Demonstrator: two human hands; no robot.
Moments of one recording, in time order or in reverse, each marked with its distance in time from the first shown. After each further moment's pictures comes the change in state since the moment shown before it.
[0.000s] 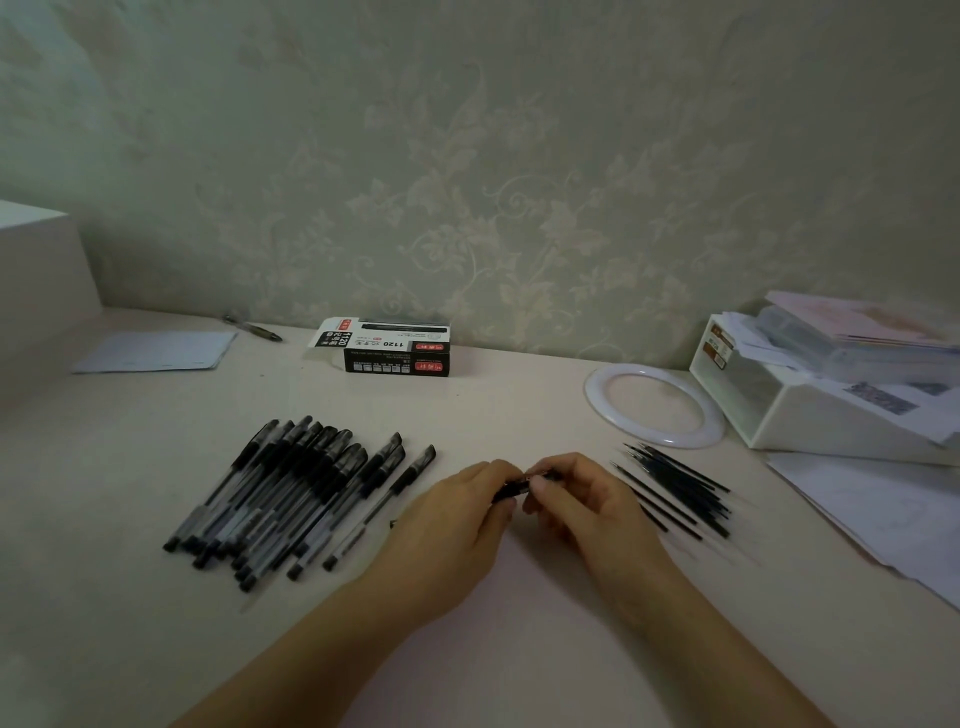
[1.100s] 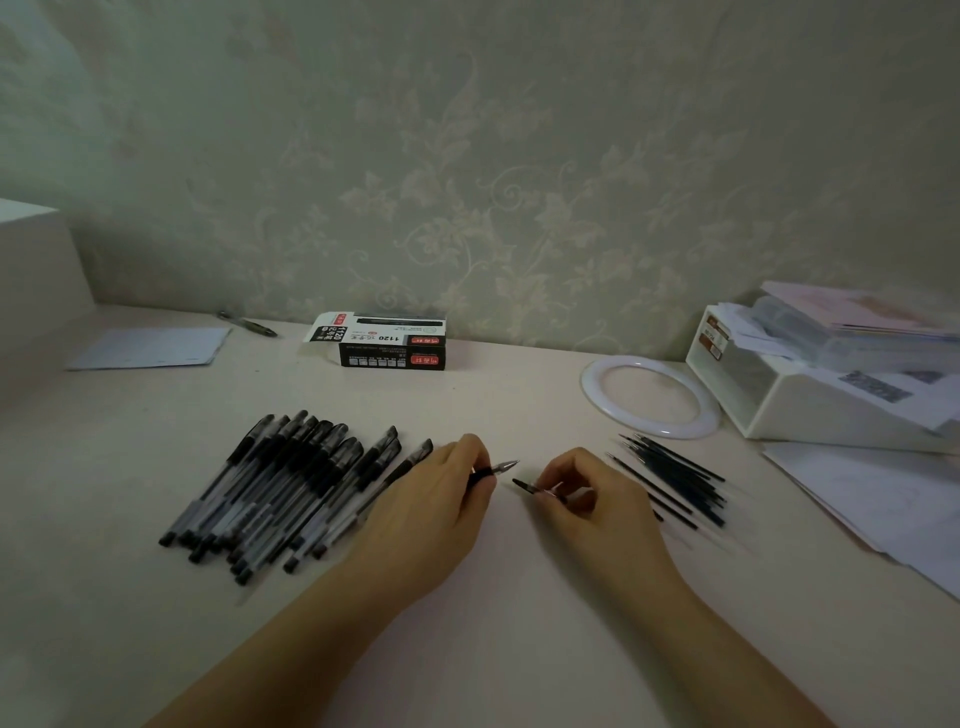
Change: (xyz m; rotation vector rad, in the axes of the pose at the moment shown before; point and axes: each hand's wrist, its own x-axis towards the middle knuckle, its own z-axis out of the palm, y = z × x) left_hand 0.001 -0.004 -0.008 0.188 0.063 -0.108; right_hand -0.001 0.015 -0.009 -0.569 0.167 -0.143
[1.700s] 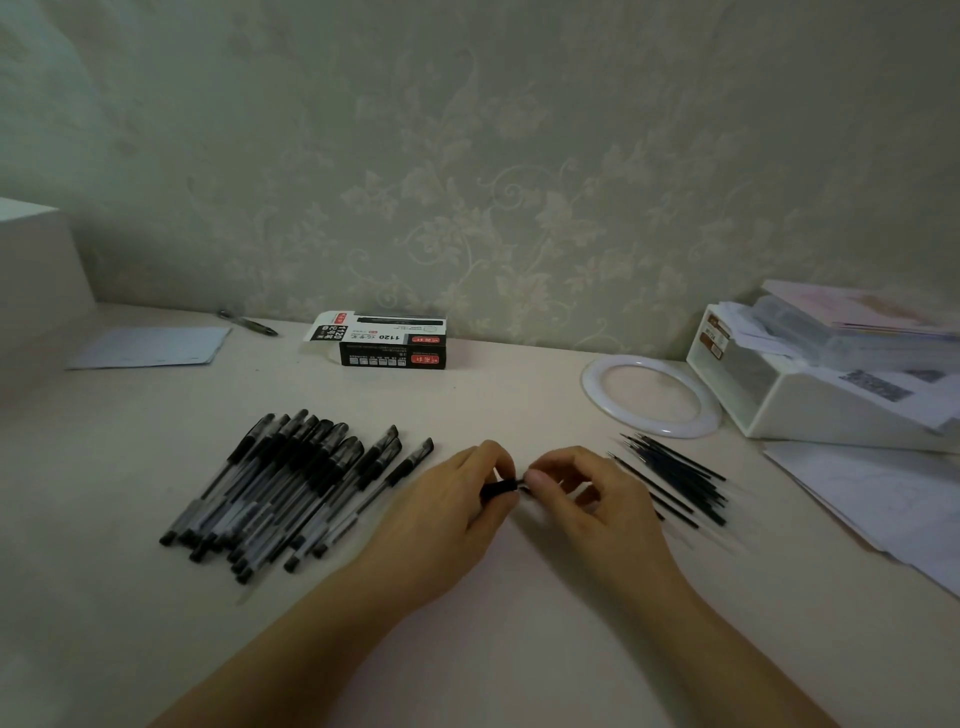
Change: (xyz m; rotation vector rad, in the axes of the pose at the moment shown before) left_hand -0.001 0.002 0.005 -0.152 -0.021 0.113; right_hand 0.001 -0.006 -0.001 0.084 0.006 -0.125
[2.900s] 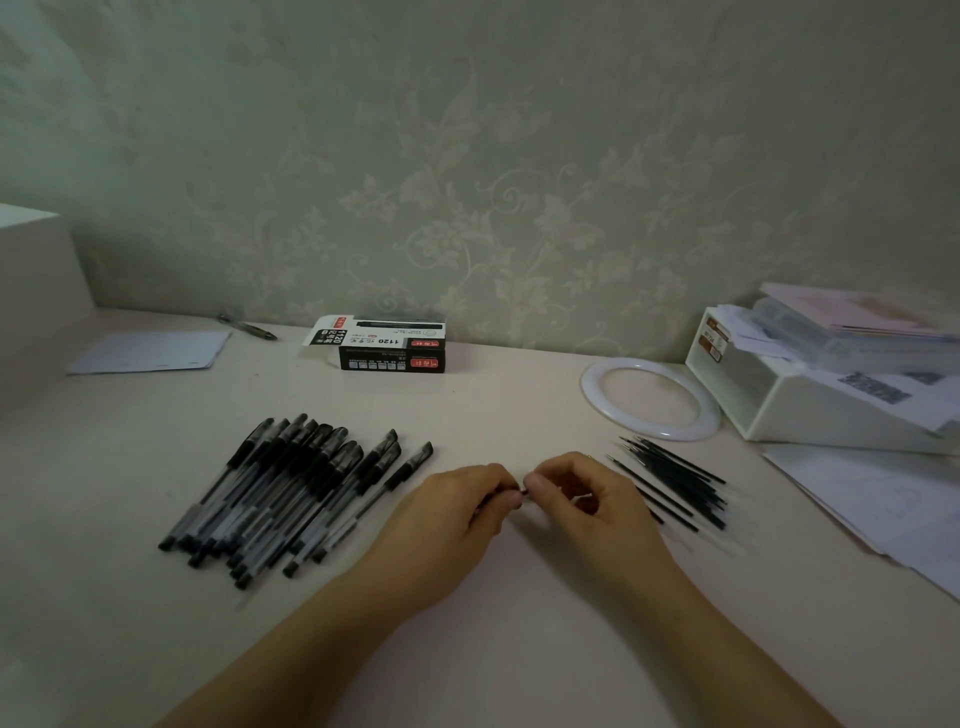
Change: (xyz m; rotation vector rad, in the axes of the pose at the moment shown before) left_hand 0.001 -0.001 0.001 -0.102 -0.045 -0.029; right_hand 0.001 0.002 -0.002 0.147 -0.077 0.092
